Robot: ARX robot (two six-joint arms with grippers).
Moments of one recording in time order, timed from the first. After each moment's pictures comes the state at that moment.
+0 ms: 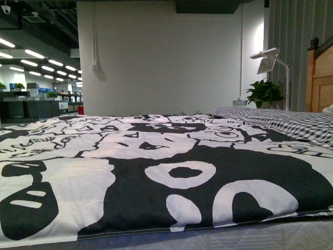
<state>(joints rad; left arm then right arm) 0.00 0.00 0.01 -0.01 0.00 -0.01 0.00 0.00 0.01 0.00 0.00 0.00</state>
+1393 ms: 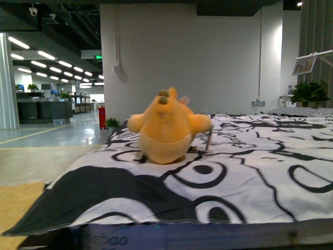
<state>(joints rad) 0.00 0.00 0.01 0.00 0.00 0.00 0.00 0.00 0.01 0.00 0.00 0.00</state>
